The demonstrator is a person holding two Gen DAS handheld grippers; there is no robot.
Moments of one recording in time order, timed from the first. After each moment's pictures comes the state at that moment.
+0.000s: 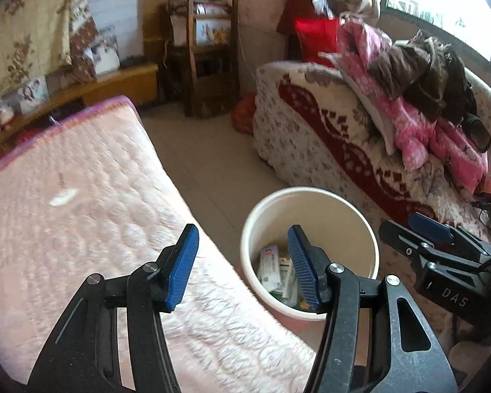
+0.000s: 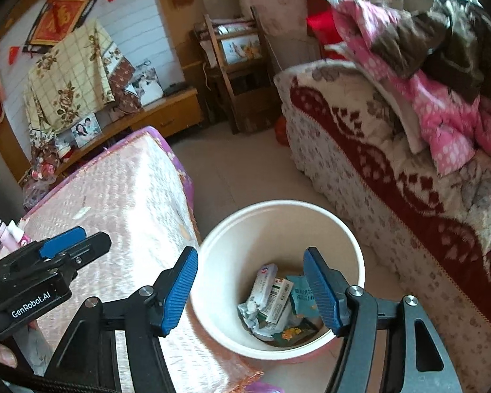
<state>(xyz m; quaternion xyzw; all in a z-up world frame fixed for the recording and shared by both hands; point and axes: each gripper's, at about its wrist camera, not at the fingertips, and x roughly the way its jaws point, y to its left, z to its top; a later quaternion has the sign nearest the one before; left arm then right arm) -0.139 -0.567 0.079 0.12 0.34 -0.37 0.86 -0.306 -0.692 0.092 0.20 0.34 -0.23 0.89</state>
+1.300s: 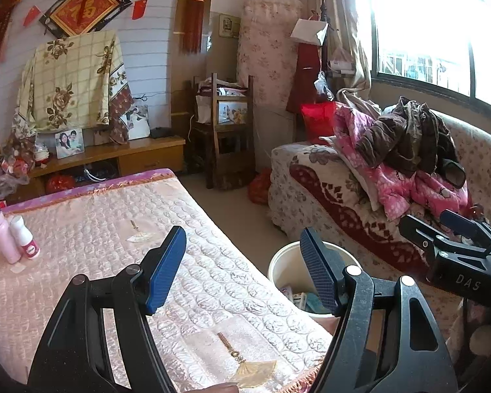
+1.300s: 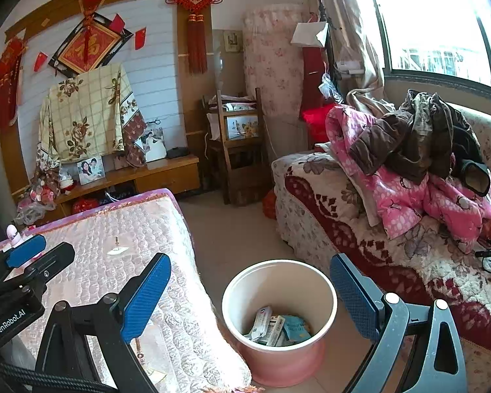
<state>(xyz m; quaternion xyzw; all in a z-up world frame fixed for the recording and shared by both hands) -0.219 -0.421 0.166 0.06 0.20 -0.37 0.91 -0.379 -0.548 0.213 0.10 0.22 -0.30 0.92</state>
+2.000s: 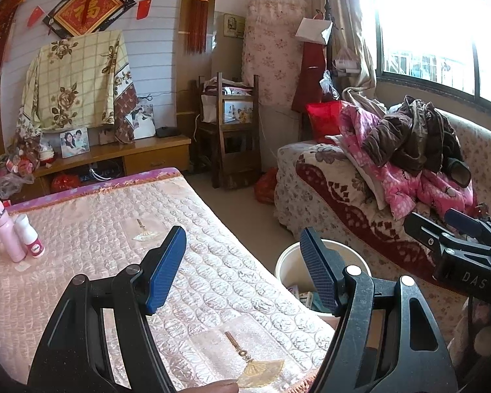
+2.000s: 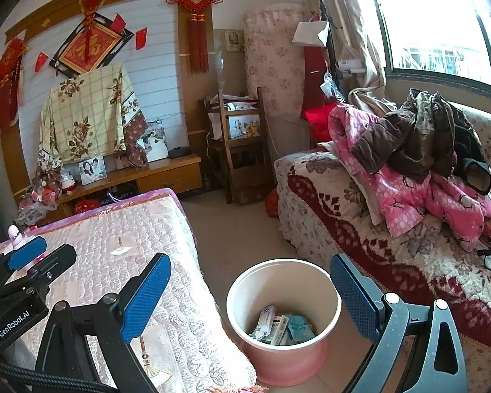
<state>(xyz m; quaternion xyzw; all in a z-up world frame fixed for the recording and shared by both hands) -0.217 -0.418 0.162 0.06 0.20 -0.35 0.91 -0.375 -0.547 0.212 0.11 0.22 -0.29 0.93</state>
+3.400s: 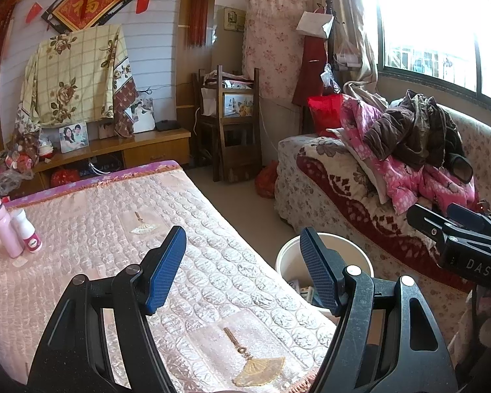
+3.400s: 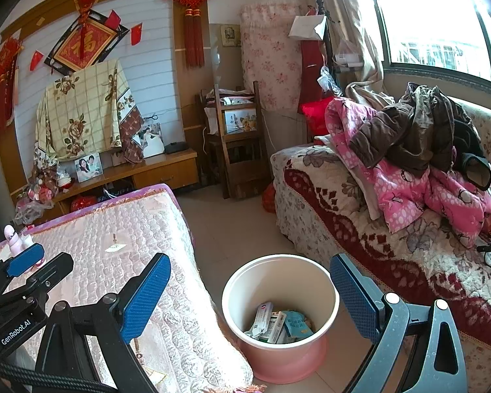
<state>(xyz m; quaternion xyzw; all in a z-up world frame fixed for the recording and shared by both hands) -0.213 -0.416 0.147 0.06 0.21 -0.35 0.91 -0.373 -0.559 0.202 0.11 0.22 -0.30 0.92</state>
